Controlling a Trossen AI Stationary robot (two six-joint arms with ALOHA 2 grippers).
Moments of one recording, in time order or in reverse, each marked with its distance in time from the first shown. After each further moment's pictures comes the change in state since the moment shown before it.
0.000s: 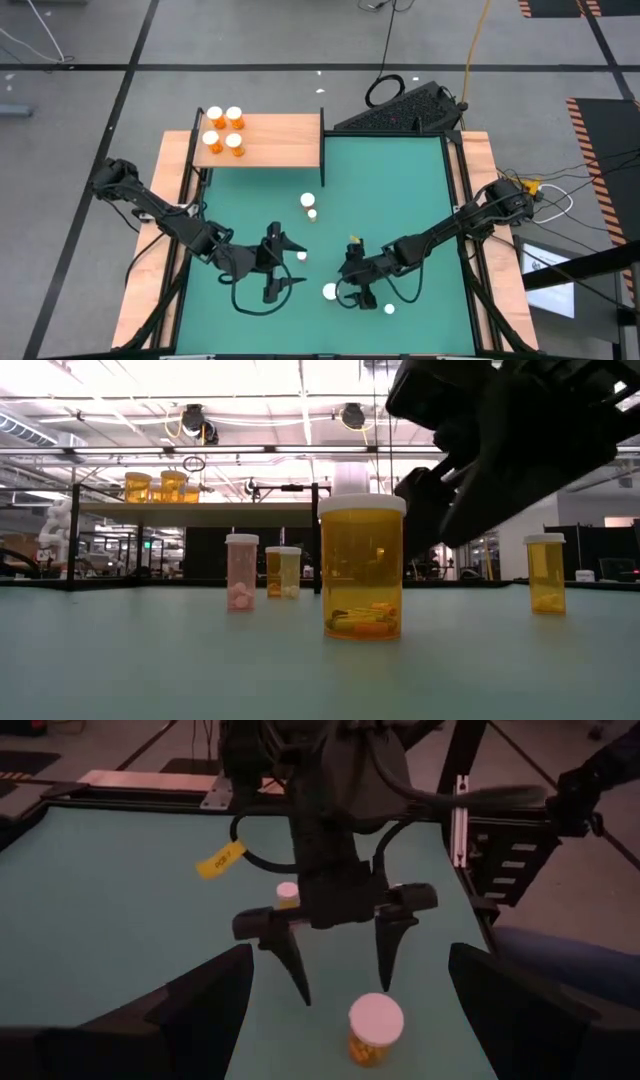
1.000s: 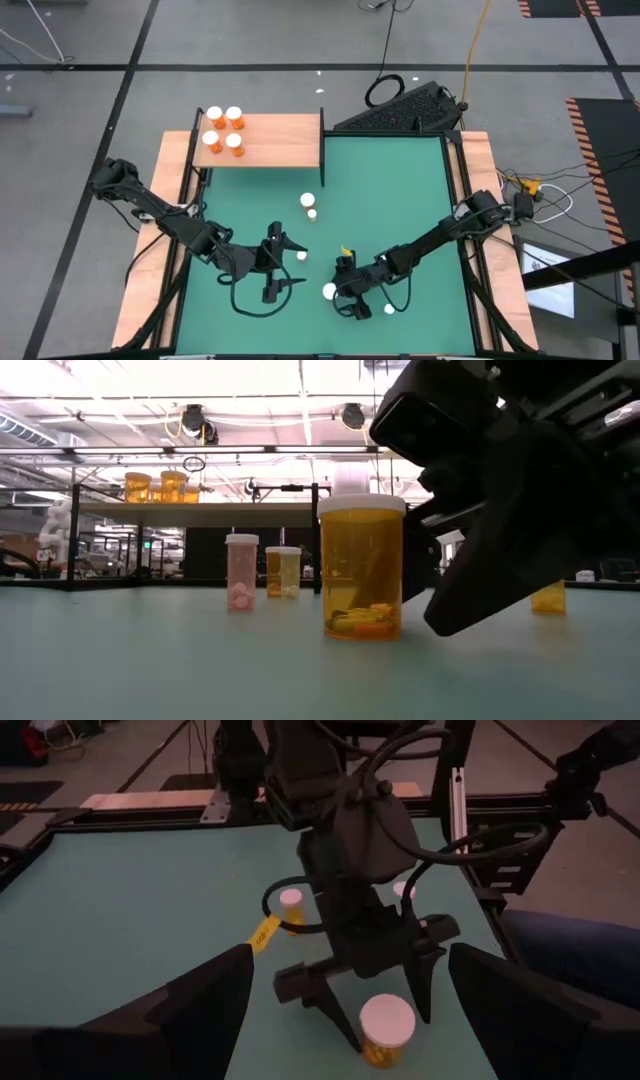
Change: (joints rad) left arm 0.001 0.000 0.000 0.011 0.002 0.088; right arm 0.012 0.205 0.011 0.257 -0.050 -0.100
